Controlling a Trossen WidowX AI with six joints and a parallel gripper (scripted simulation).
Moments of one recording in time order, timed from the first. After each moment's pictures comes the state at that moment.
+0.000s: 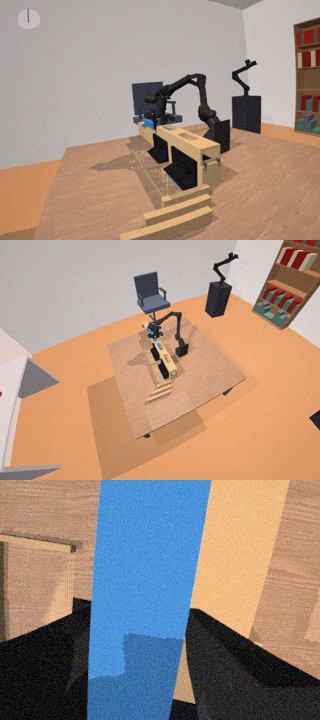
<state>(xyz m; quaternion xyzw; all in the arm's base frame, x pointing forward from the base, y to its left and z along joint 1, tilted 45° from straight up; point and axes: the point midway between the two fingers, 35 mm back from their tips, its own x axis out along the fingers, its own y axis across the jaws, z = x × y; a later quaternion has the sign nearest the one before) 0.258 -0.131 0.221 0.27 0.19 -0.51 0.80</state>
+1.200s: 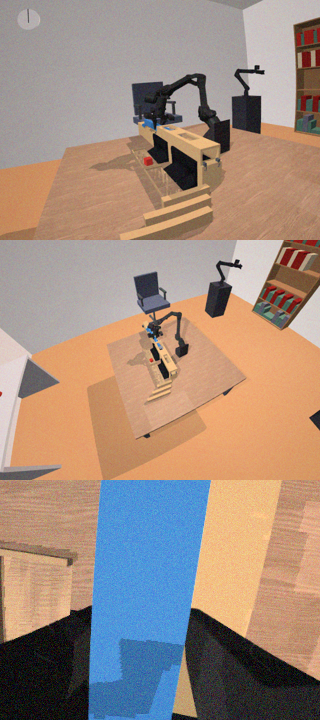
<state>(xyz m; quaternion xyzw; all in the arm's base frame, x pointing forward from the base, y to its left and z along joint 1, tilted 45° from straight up) 0.257 -0.136 0.226 0.26 0.18 -0.52 0.80</state>
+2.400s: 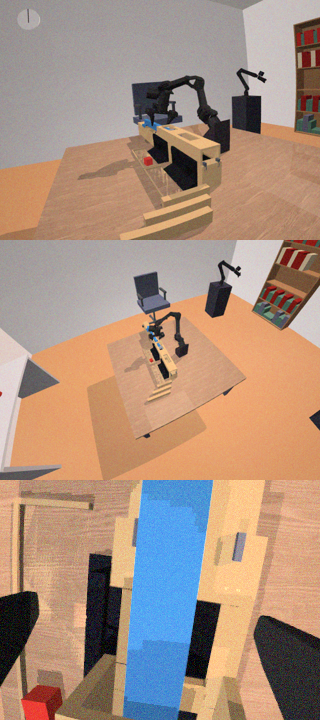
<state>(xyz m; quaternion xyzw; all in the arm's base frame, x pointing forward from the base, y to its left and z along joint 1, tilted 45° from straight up) 0.250 -0.075 0.207 0.27 0.17 -0.52 0.79</state>
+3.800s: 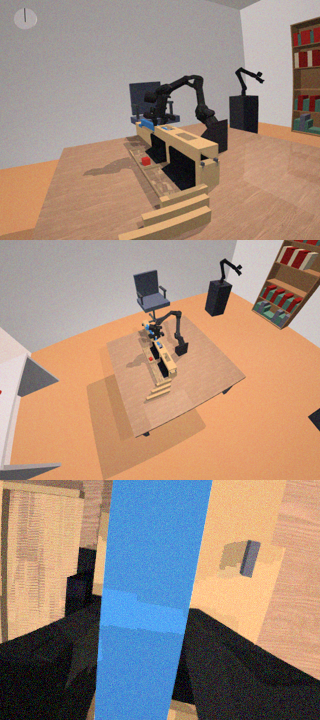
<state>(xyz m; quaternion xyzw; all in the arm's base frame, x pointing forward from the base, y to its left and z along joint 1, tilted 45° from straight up) 0.254 -0.095 0.193 0.26 0.20 -0.51 0.80</state>
